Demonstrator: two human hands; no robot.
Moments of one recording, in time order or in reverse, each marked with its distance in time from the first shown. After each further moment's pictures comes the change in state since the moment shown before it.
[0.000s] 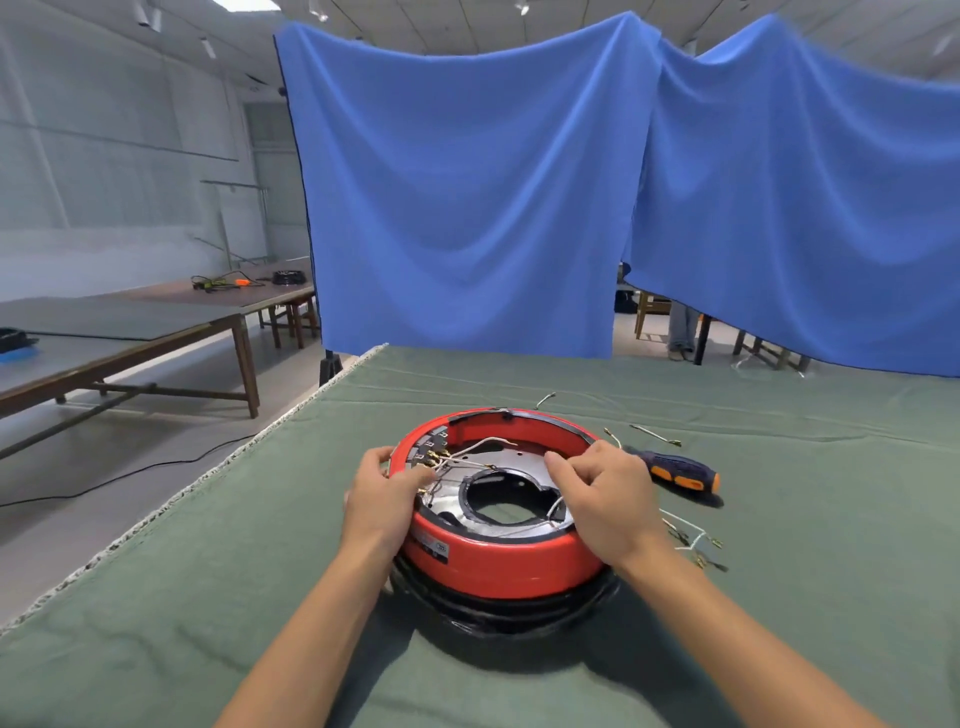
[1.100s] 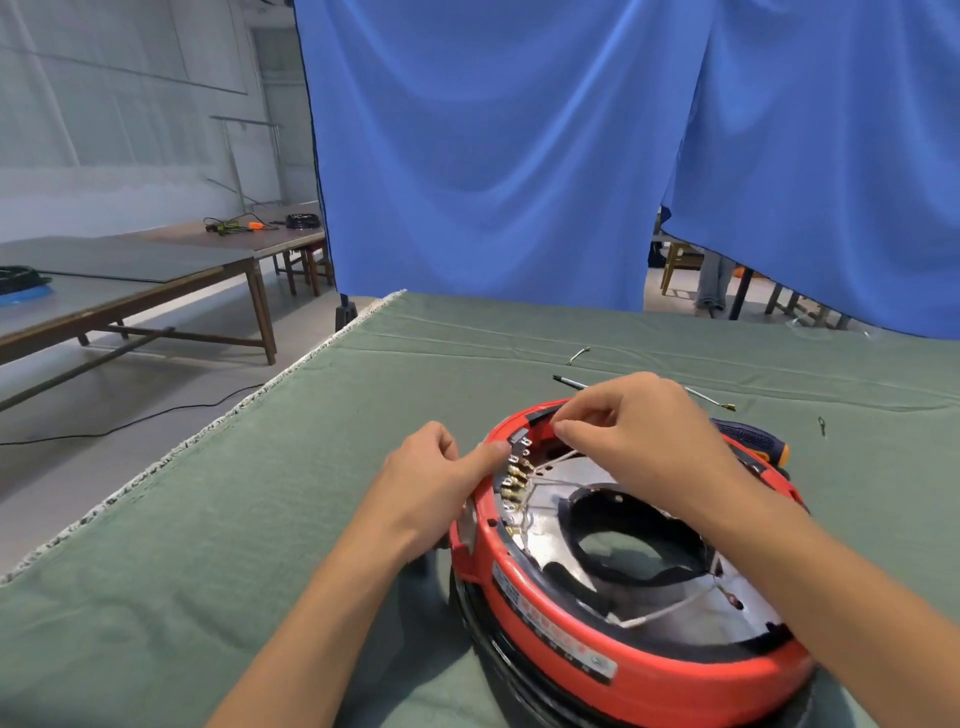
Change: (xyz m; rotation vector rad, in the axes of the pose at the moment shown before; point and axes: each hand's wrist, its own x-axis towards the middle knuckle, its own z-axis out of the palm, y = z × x) left_hand -0.018 0.004 -0.006 0.431 -0.244 0.159; right_hand 0.026 -0.038 -0.005 -0.264 -0.322 0.051
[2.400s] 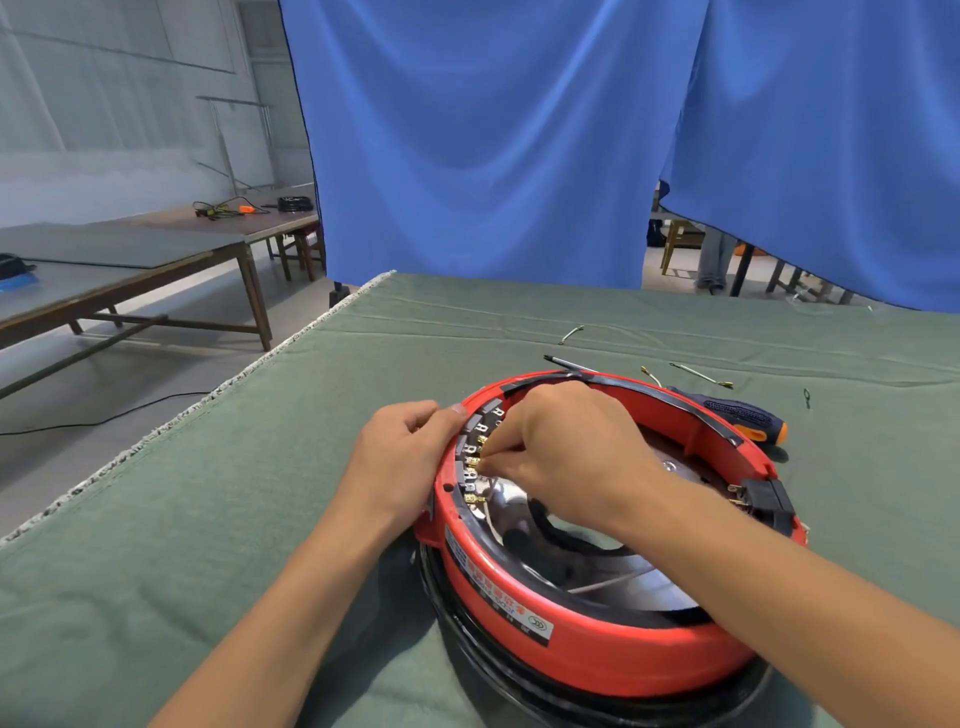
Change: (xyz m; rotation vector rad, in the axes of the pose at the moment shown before) left_hand 0.014 -0.008 0.008 -0.193 0.104 0.202; right_hand -0.001 -0.020 0.029 -0.214 -0.134 -0.264
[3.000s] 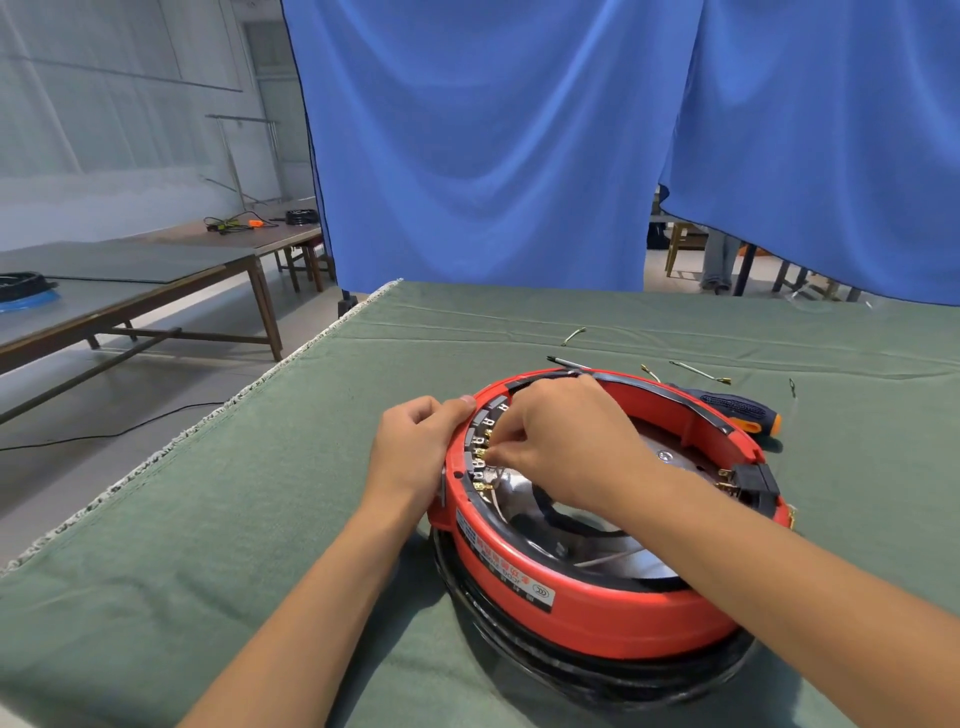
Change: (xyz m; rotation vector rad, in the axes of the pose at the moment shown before) left_hand 0.000 0.003 0.010 -0.207 0.125 -0.163; right_hand -0.002 -0.004 -0.001 -0.031 0.007 0.000
